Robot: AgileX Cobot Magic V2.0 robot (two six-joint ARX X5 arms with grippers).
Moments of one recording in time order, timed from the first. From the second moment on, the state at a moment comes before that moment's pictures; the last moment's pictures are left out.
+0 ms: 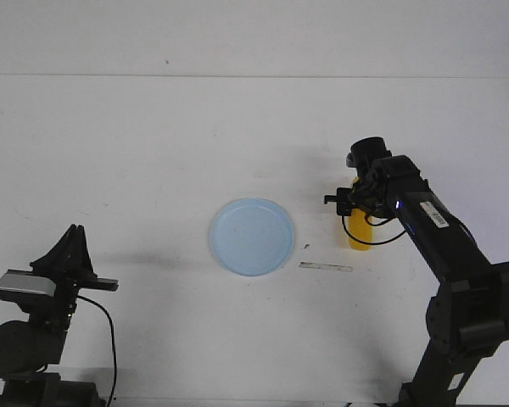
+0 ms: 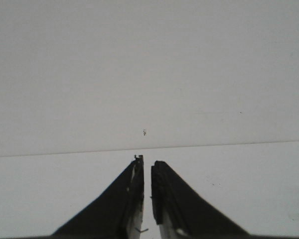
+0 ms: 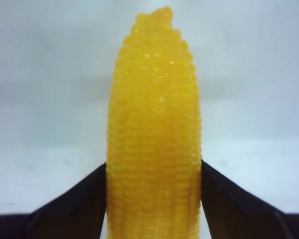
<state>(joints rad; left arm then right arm) -0.04 0.32 0.44 0.17 0.02 0.01 0.20 1.87 1.59 -1.00 0.05 0.30</state>
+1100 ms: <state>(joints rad) -0.04 0.32 0.44 0.17 0.02 0.01 0.67 1.99 1.69 -0.91 -0.13 0.21</state>
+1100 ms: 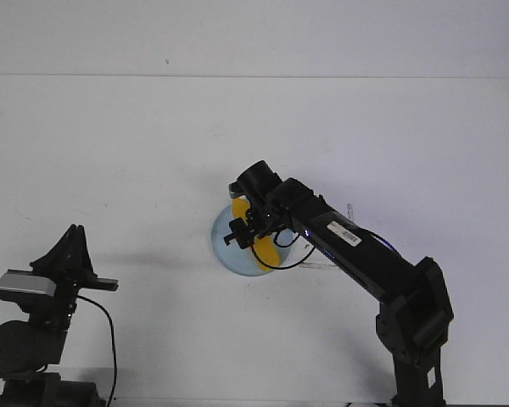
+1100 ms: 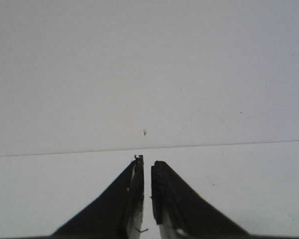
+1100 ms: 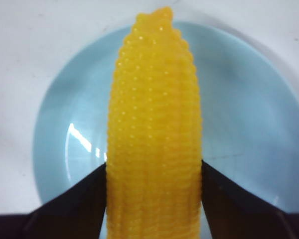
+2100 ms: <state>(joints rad) -0.04 0.32 0.44 0.17 0.02 0.01 0.49 1.53 1.34 -0.61 0.07 0.03</state>
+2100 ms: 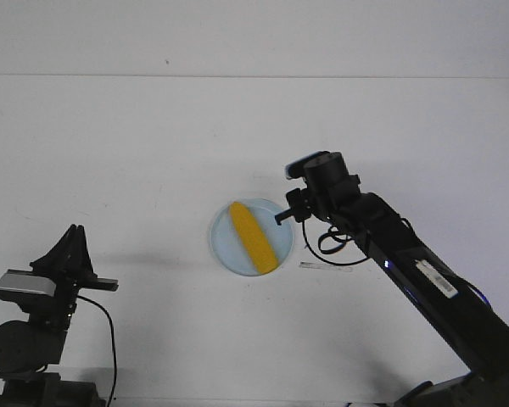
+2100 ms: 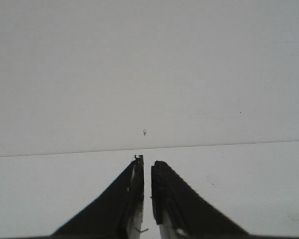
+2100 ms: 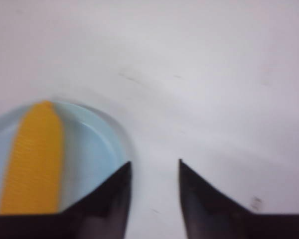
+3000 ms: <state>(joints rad) -0.04 0.32 0.44 0.17 0.02 0.01 0.06 0.57 0.51 -0.17 0.05 0.06</state>
